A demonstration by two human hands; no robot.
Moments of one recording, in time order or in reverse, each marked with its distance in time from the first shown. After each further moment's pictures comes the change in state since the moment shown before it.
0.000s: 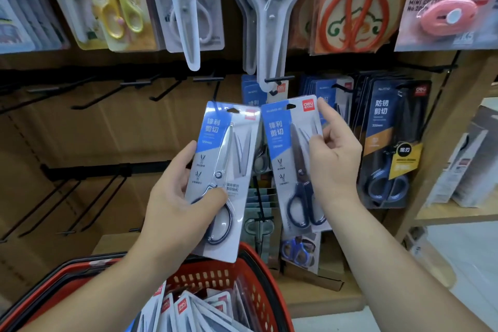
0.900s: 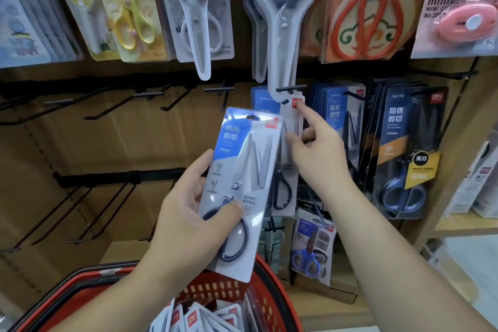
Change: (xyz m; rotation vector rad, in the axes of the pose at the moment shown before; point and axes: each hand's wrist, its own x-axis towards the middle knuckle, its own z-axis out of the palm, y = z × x) left_hand -0.003 -0.002 -0.006 0.056 -0.057 0.042; right_hand 0.025 0.004 0.029 -0.262 -0.268 0.018
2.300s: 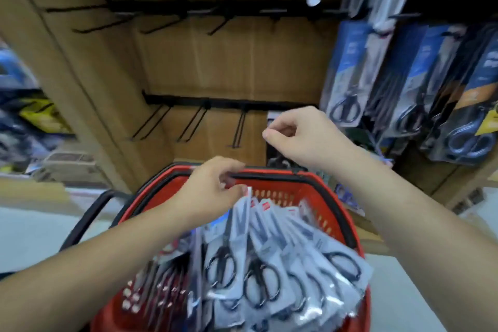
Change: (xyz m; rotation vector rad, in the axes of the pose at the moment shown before) left_hand -0.081 -0.078 -0.126 0.547 -0.146 -0.176; right_hand -0.121 -0.085 0.087 -0.360 -0.576 -0.111
